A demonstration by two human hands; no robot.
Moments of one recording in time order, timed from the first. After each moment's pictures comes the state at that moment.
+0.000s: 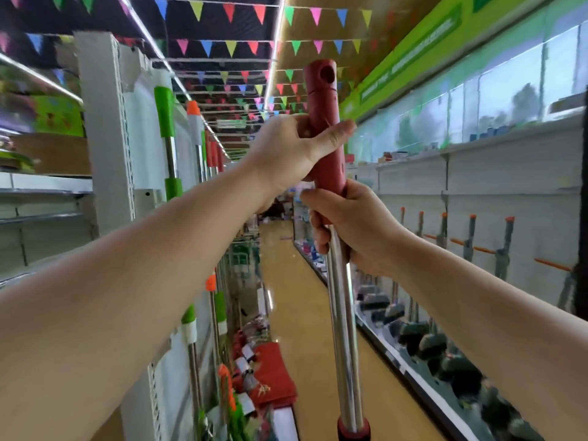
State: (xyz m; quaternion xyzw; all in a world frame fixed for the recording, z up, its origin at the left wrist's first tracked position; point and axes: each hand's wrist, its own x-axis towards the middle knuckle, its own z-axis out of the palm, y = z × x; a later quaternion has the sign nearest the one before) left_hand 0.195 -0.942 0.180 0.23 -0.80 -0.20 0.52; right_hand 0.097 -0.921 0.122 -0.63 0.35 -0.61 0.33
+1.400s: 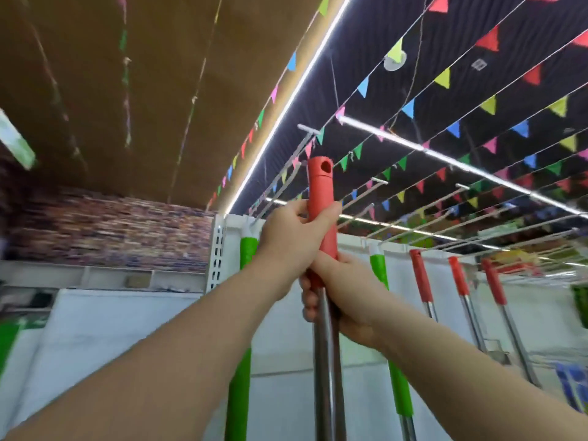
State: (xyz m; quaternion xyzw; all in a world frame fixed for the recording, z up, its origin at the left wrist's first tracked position) left_hand 0.095 -1.269 0.286 0.57 -0.47 0.28 0.61; right_hand 0.061 -1.339 0.250 -0.67 -0.17 -0.31 0.65
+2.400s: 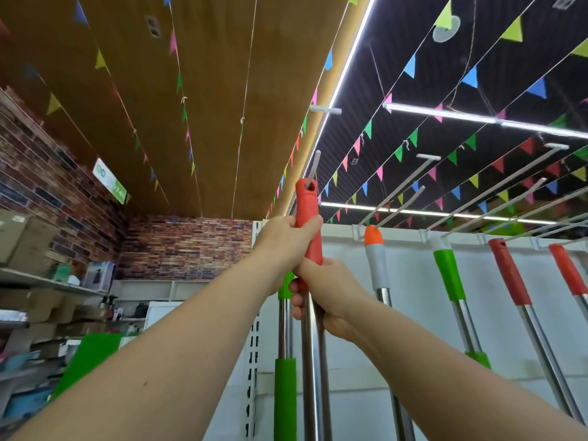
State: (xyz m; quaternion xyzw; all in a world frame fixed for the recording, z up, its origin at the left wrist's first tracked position) left_hand 0.167 -1.269 0.308 0.68 -0.35 0.29 0.57; right_hand 0.151 -1.343 0.266 -0.67 -0.22 -0.22 0.68
